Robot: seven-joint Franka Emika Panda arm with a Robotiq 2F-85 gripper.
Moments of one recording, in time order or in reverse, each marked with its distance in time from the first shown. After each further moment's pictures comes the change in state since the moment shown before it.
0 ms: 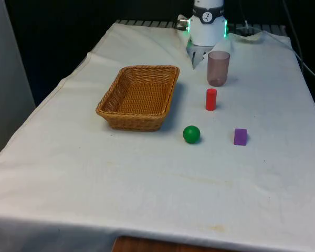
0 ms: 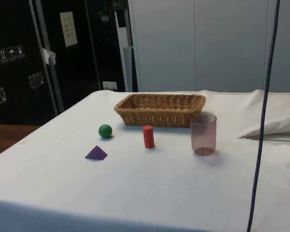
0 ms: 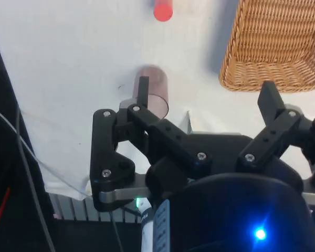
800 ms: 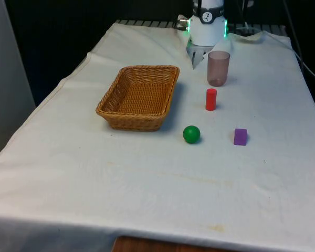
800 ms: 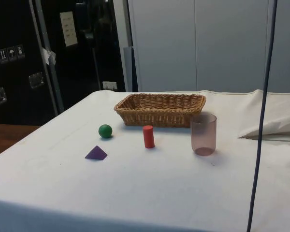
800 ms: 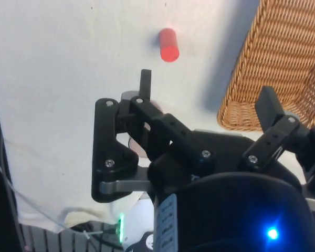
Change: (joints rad) arm 0.010 0.065 0.072 -0.009 -0.052 0.140 0.111
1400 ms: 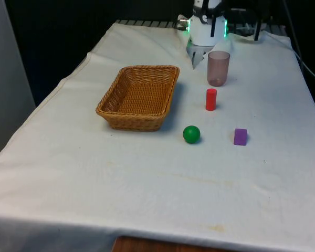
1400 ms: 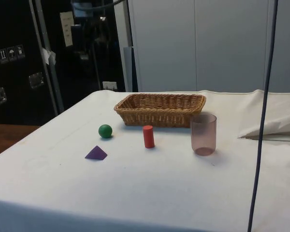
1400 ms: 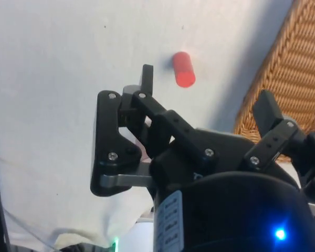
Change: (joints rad) arm 0.005 0.045 0.056 -0.069 -0.018 0.144 0.087
